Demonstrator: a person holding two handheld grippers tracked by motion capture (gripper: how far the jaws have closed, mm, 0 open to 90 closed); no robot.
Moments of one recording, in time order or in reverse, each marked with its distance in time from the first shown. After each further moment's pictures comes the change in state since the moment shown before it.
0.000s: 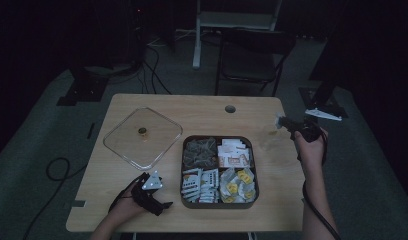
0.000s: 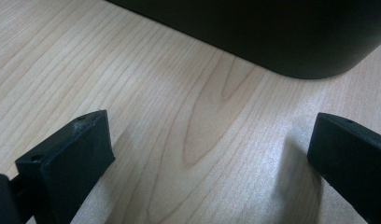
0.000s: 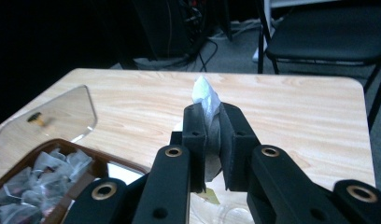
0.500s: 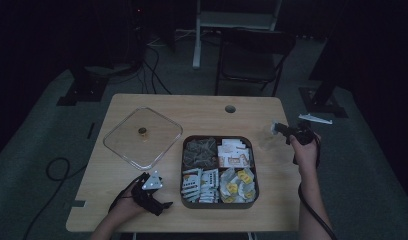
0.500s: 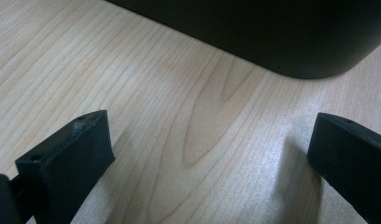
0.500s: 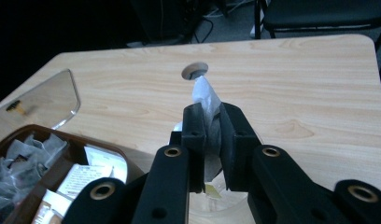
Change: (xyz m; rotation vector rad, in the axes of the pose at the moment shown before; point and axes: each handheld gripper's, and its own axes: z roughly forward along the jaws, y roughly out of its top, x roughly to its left) left arm 0.000 0.000 0.000 0.000 0.000 0.000; right arm -0.016 -0.025 0.025 0.076 -0.008 0.060
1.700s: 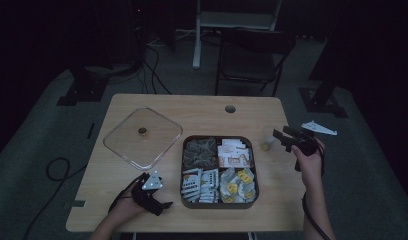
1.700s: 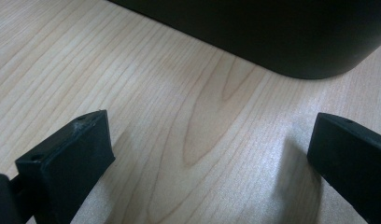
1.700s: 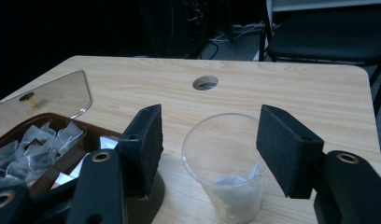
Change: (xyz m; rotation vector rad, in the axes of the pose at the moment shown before) left arm 0.000 0.000 0.000 0.000 0.003 -0.003; right arm 0.018 -0.019 -0.027 -0.111 0.017 -0.121
